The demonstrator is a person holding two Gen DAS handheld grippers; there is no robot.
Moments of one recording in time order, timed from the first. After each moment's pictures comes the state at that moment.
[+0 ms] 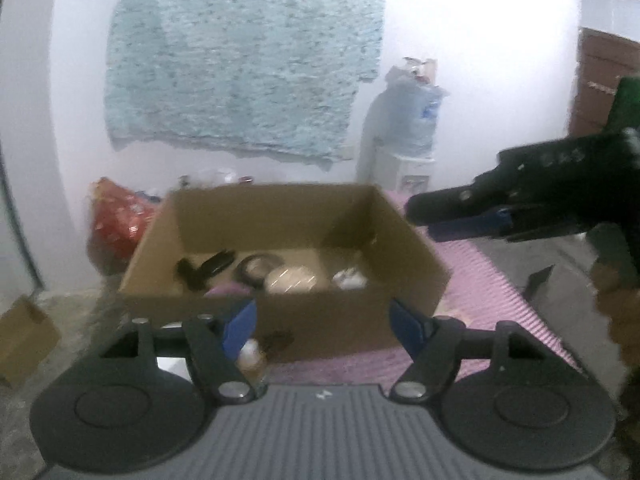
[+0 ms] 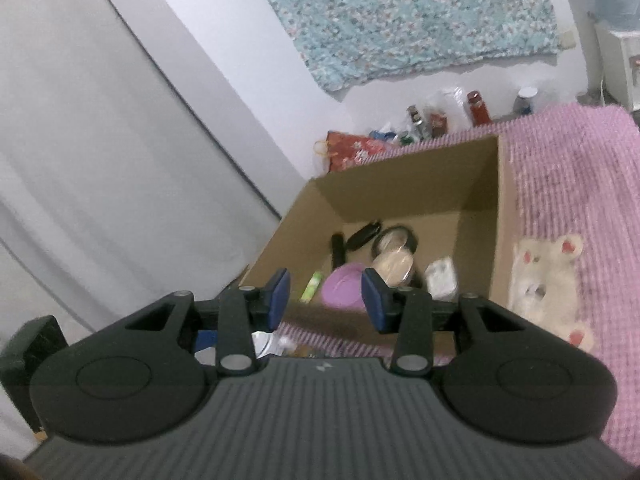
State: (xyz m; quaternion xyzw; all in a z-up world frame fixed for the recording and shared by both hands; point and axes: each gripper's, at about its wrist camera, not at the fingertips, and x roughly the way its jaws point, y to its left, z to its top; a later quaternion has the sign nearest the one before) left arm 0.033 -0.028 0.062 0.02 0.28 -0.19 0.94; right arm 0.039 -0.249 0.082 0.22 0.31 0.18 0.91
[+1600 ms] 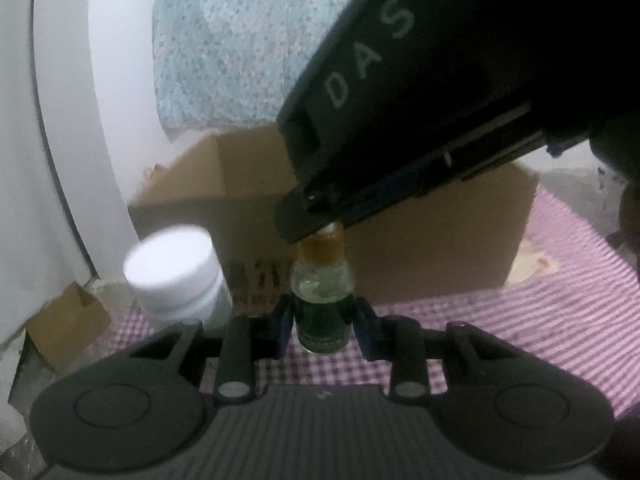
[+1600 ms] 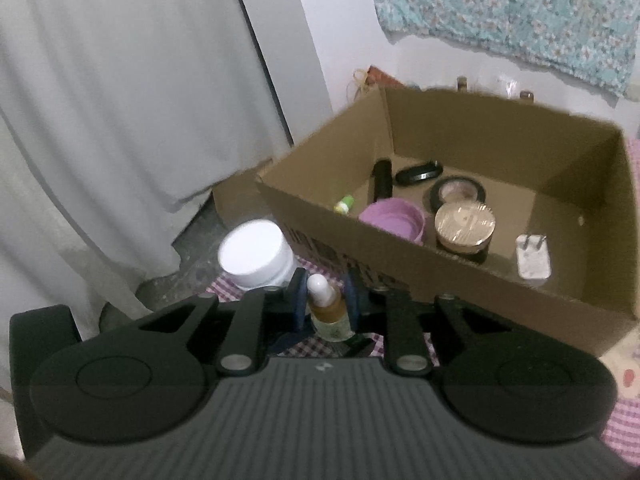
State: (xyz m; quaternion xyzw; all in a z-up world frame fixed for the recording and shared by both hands) left arm 0.030 -0.038 -0.008 0.07 0.27 -0.10 0.96; right arm 0.073 -0.118 0.036 0.03 0.36 0.23 0.90
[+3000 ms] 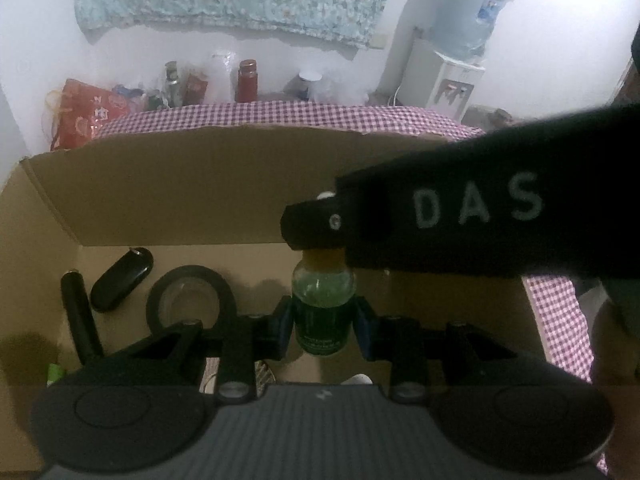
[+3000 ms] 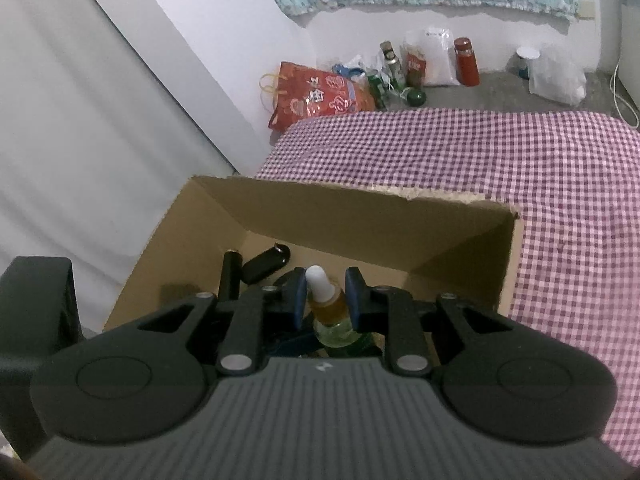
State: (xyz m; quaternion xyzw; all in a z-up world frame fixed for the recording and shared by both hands) left arm 0.267 -0.135 0.014 0.02 0.47 -0.16 0.87; right arm 0.276 -0.269 0.038 0.14 0.44 0.17 0.87
